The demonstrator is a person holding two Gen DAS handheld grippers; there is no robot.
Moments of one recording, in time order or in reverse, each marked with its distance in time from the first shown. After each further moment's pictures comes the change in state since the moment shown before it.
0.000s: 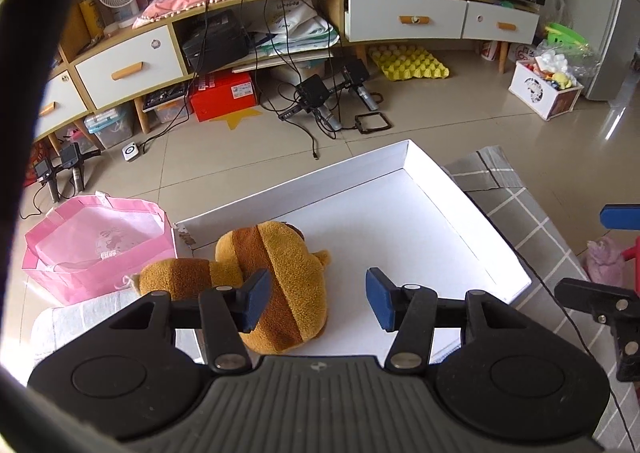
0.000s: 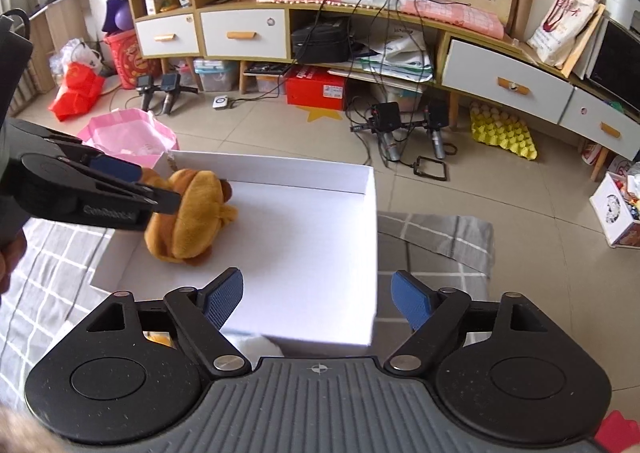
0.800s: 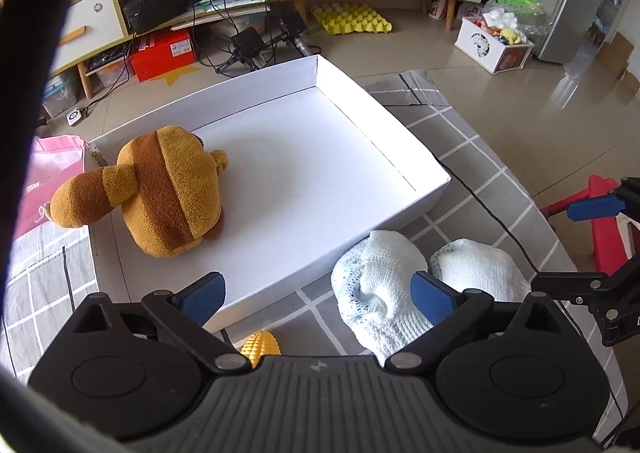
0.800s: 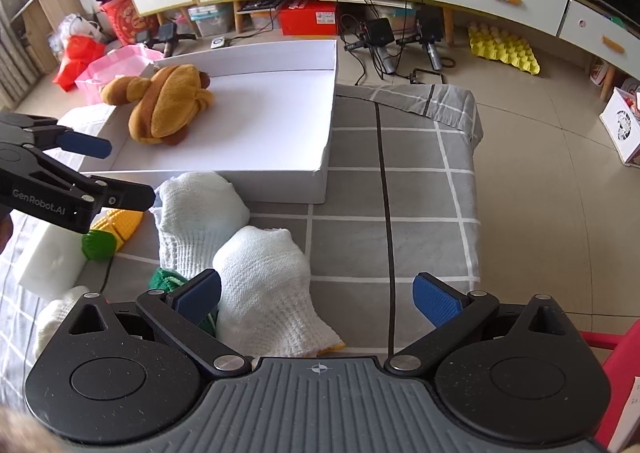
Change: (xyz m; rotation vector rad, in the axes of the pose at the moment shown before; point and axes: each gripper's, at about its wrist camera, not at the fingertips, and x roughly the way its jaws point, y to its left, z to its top) left arm 0.012 -0.038 -0.049 0.018 0.098 -0.136; right arm 0.008 -0.048 -0.088 0.118 0.182 0.096
